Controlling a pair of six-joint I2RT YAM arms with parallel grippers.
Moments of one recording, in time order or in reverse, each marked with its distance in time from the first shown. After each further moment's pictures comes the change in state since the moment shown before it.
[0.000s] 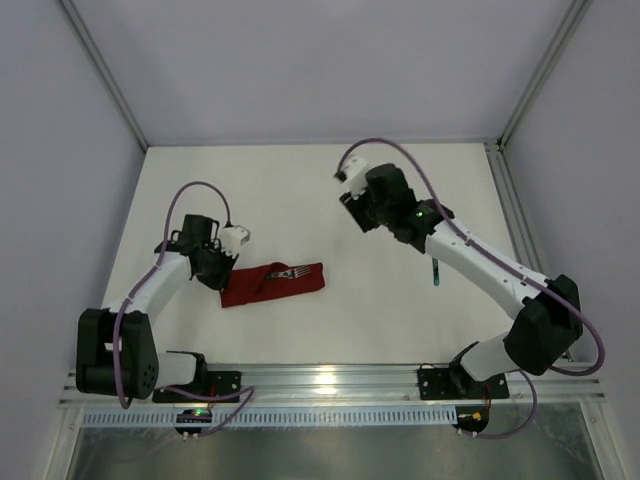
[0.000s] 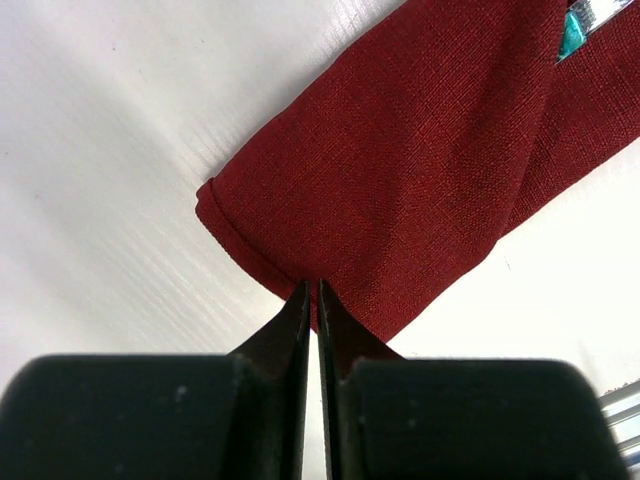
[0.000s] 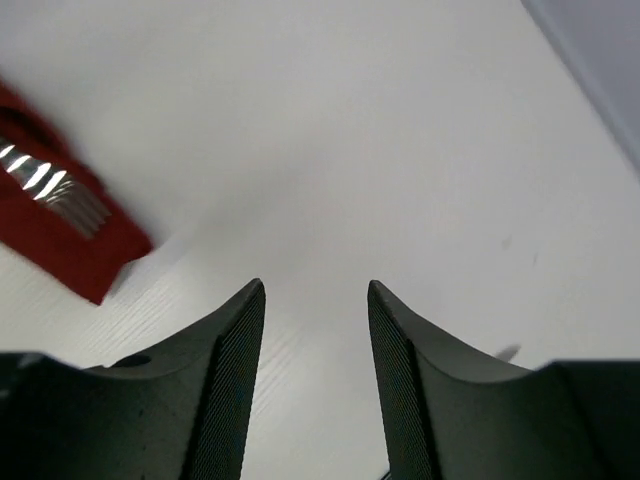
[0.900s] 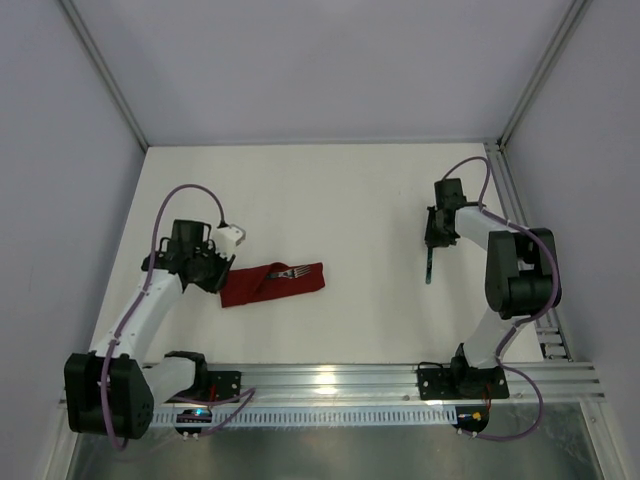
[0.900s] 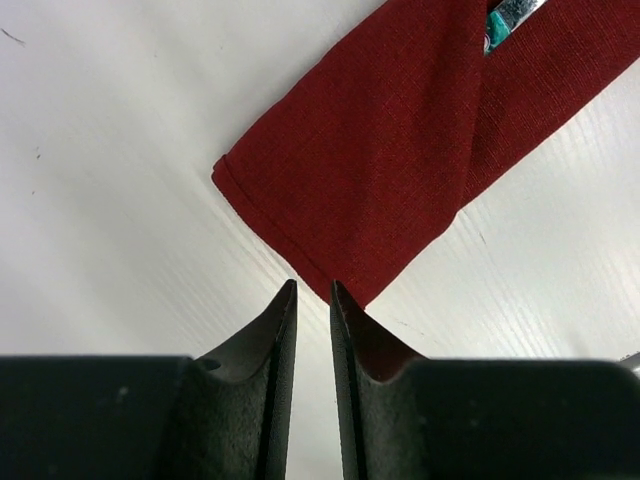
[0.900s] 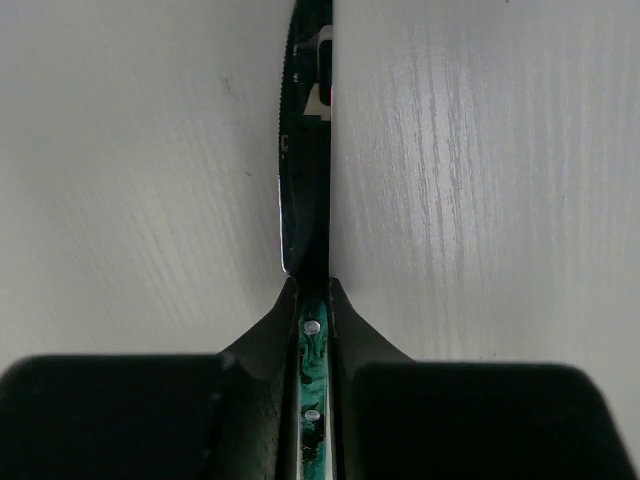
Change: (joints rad) left arm 0.000 -0.198 -0.016 -0.055 0.006 0.013; right arm -0.706 0.320 -0.209 0.026 0.017 0.608
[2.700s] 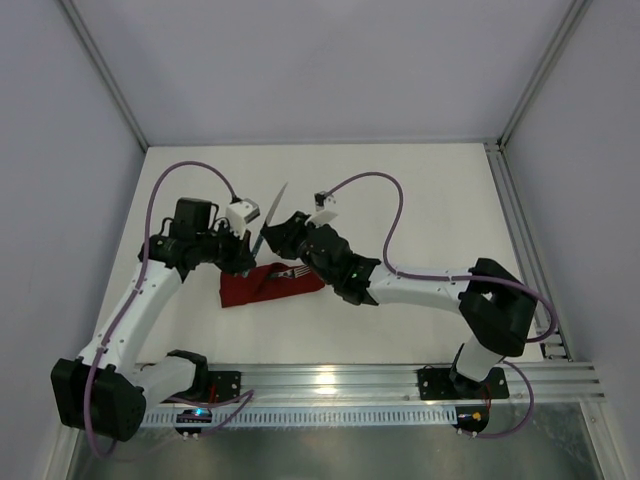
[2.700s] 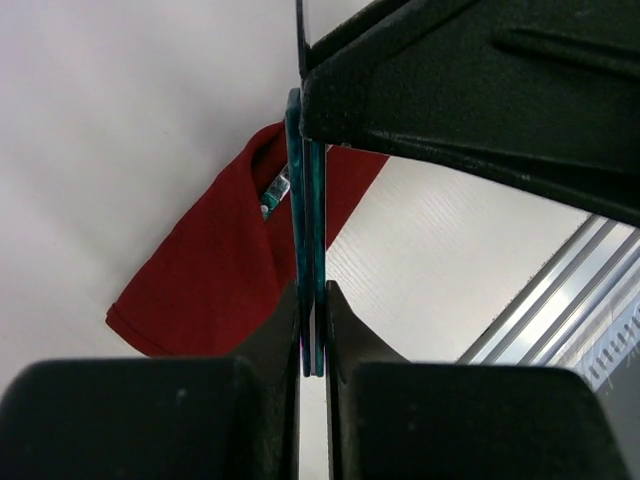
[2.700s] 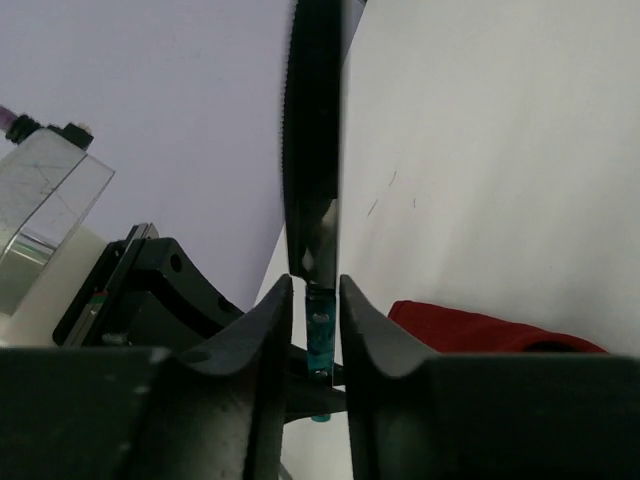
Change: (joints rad) left arm -0.135 -0.009 0.214 -0.042 0.291 -0.182; right arm 0.996 -0.116 -0.023 0.912 0.269 0.698
